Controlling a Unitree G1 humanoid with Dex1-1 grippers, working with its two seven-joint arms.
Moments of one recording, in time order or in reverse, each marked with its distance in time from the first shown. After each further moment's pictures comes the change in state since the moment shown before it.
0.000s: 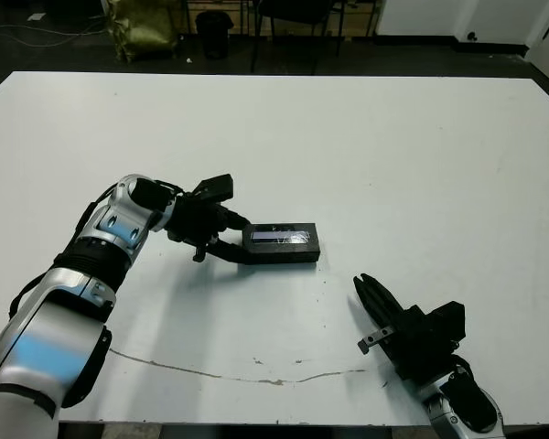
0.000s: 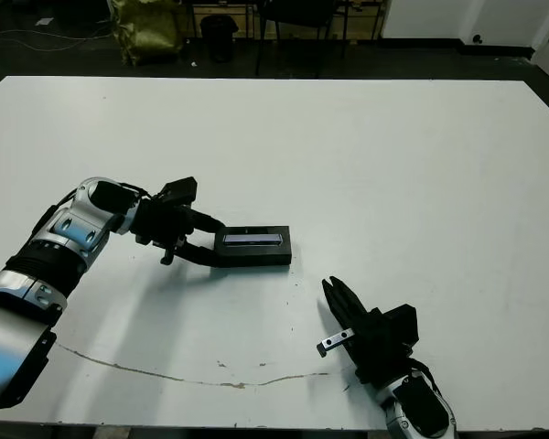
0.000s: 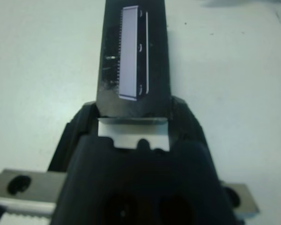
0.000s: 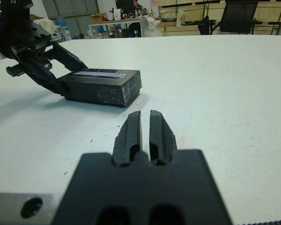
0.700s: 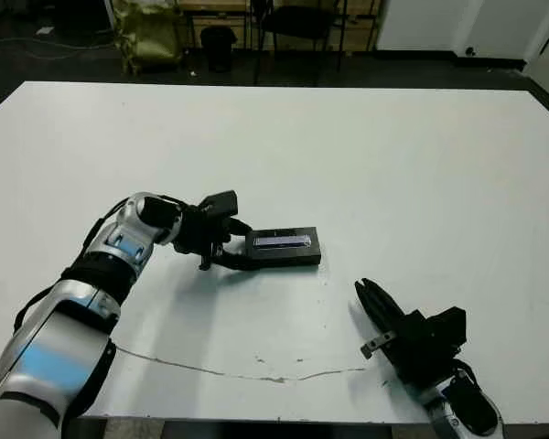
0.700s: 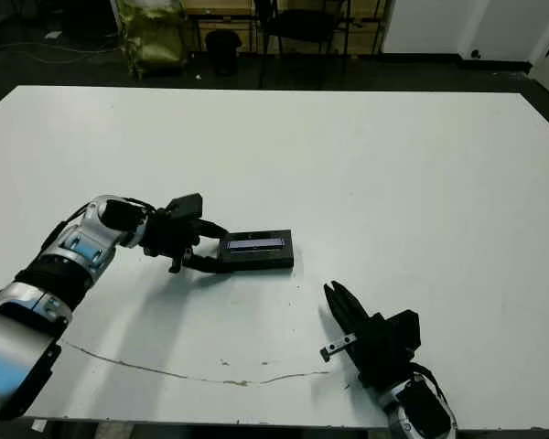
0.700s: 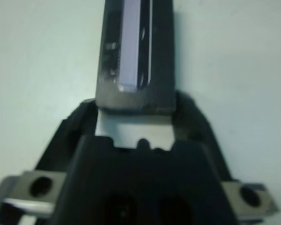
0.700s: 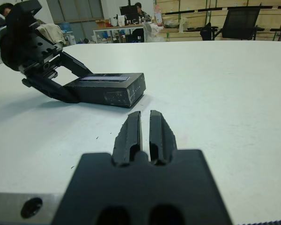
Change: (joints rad) left arm 0.067 -0.019 -0.062 0.069 0.044 -0.164 0.205; right arm -0.002 -0.002 -0.007 0.058 0.016 -0.052 0.032
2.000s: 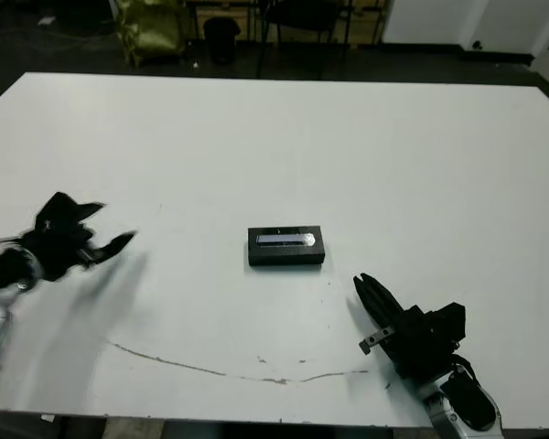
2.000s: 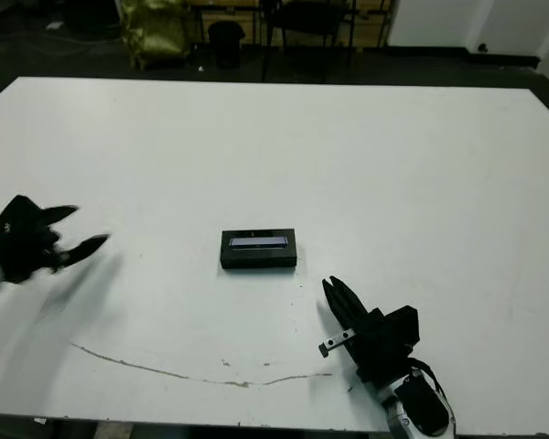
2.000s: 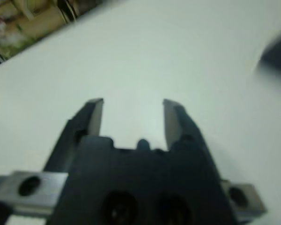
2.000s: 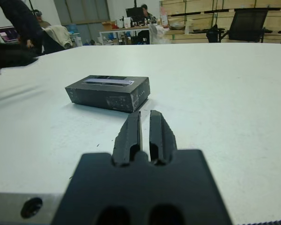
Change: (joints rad) left arm 0.623 0.078 0.499 -0.793 -0.330 0.217 0.631; right arm -0.022 0.002 0.006 0.008 -0.001 -0.022 0.011
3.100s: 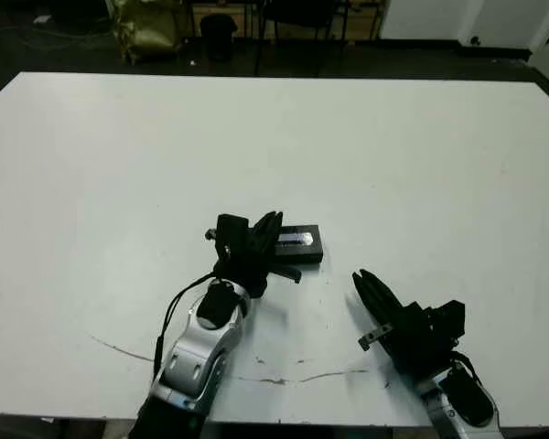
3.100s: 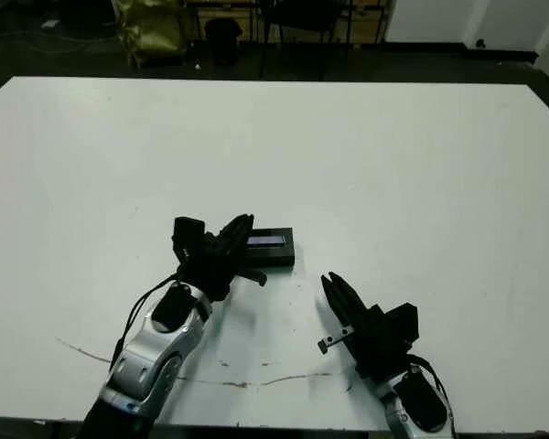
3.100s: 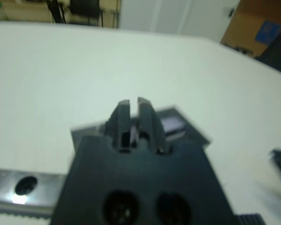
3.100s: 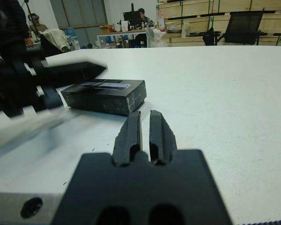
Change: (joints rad) left arm -0.016 -0.528 -0.393 -0.025 0.175 0.146 0.495; right arm -0.015 0.010 -0.001 0.027 0.003 -0.019 -0.003
